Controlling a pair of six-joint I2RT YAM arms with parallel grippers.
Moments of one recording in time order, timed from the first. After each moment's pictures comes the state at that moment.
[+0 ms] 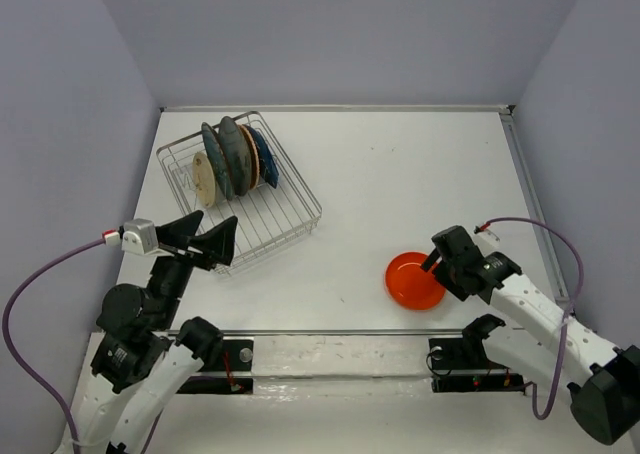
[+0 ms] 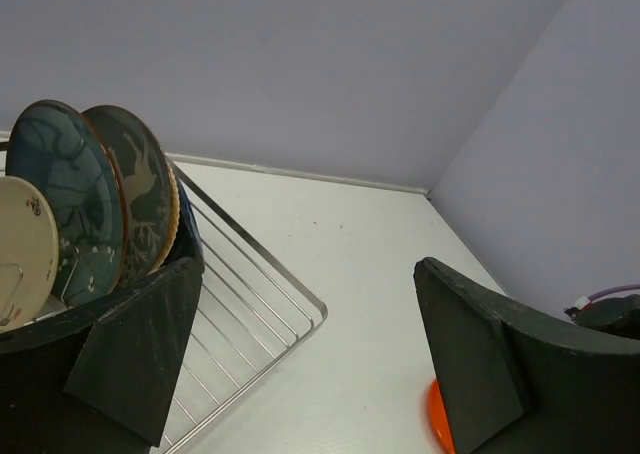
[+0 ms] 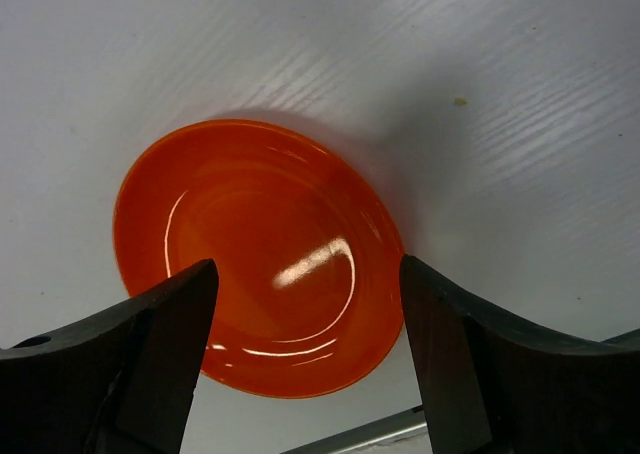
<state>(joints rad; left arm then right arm) -0.58 0.15 0.67 -0.29 -0.25 -0.37 0.52 0.81 0.53 -0.82 0.38 1.16</state>
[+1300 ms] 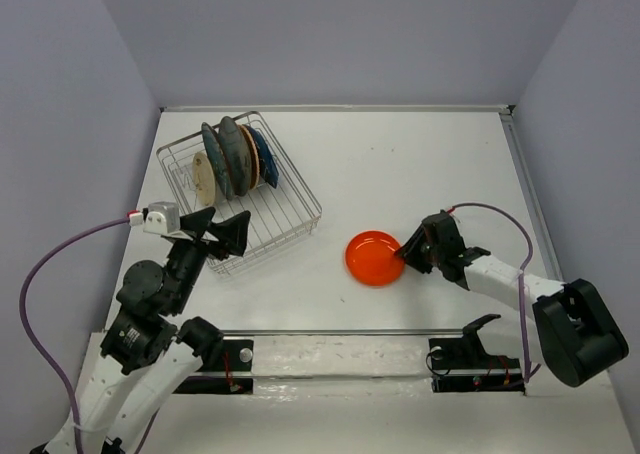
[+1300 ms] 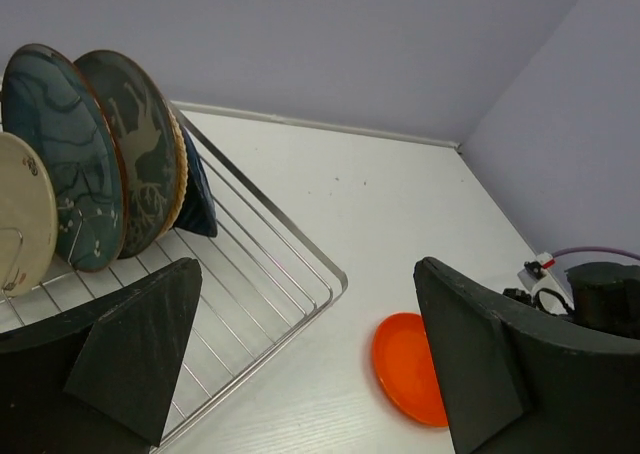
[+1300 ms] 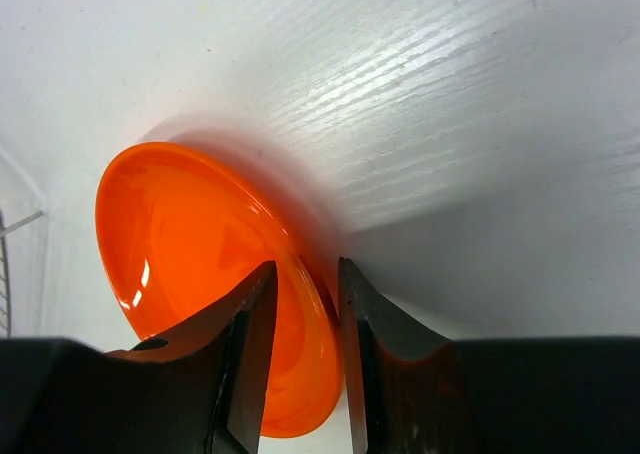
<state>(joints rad) -0.59 0.26 0.67 -0.29 -0.26 -0.37 0.43 1.20 0.42 -0.08 0.05 1.00</state>
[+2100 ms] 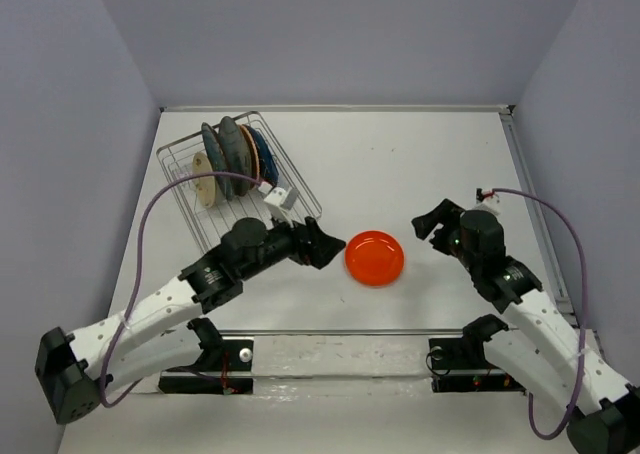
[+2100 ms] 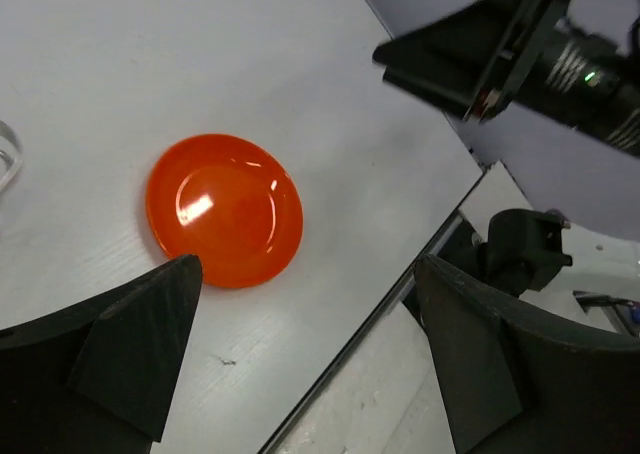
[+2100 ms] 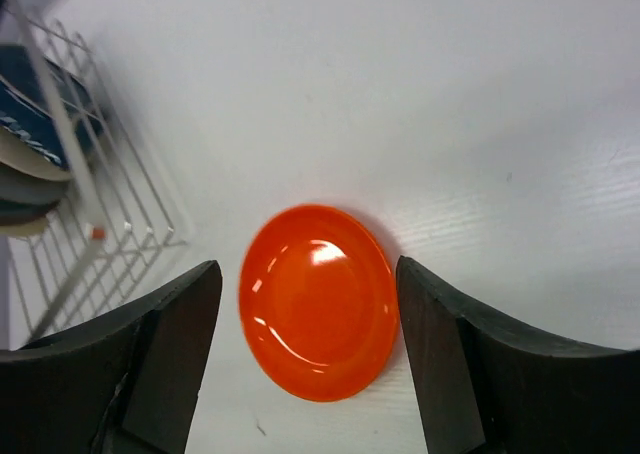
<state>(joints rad) -0.84 0.81 0.62 0.01 0.06 -0.61 0.43 0.70 0.51 -0.32 0.21 0.80</state>
